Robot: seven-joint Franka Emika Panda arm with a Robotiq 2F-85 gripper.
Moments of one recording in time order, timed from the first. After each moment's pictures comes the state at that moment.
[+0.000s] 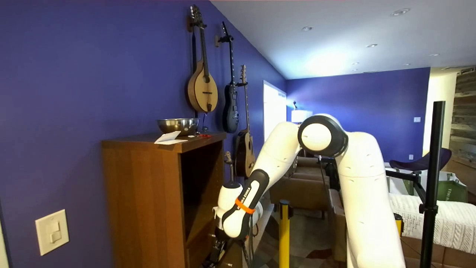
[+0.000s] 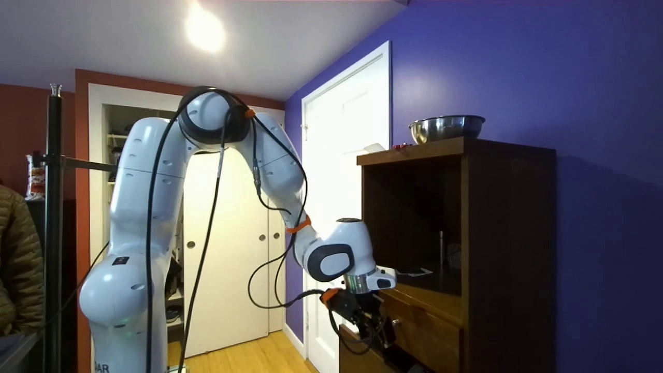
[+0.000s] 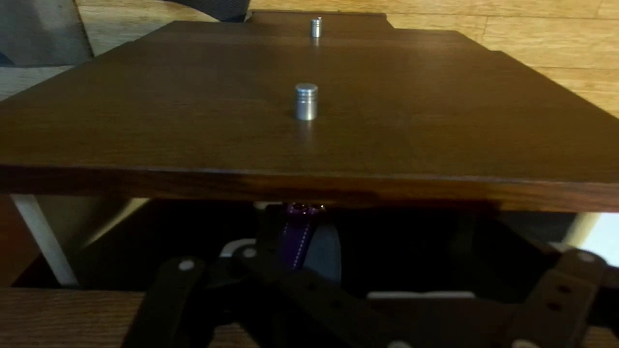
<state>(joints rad) -0.01 0.17 -0.08 -2.49 0.01 2.90 -0.17</state>
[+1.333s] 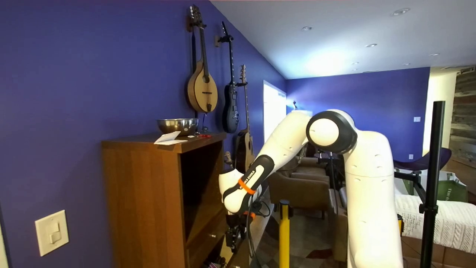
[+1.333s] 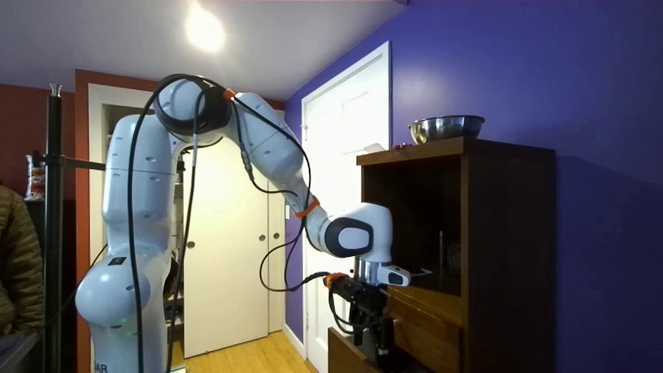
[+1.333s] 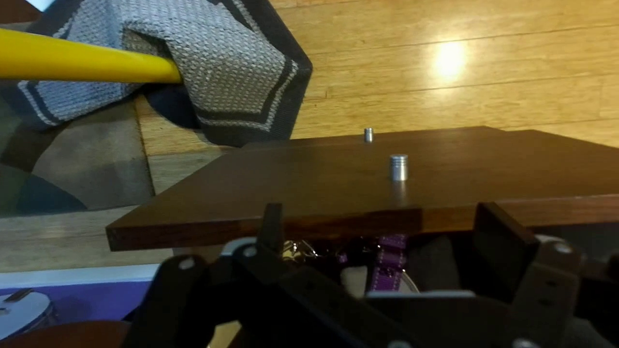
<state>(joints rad) -0.05 0.08 -0.15 -2.39 -0.11 2.40 -0.08</state>
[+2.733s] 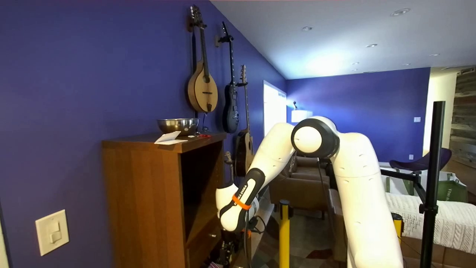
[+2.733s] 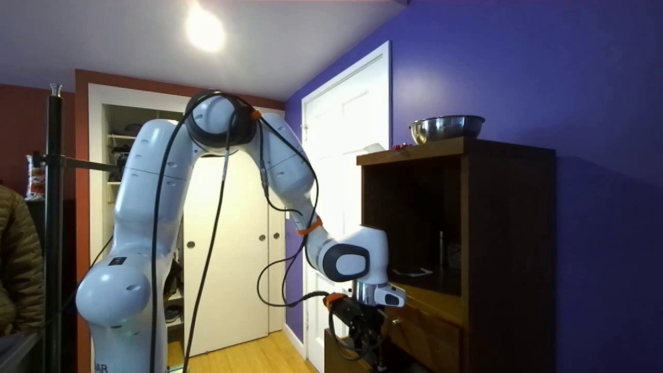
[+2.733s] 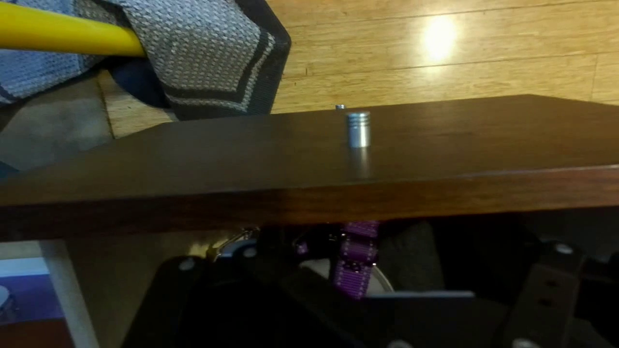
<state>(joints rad) -0.05 0.22 -0.10 -2.40 -0.06 2.59 -0.07</state>
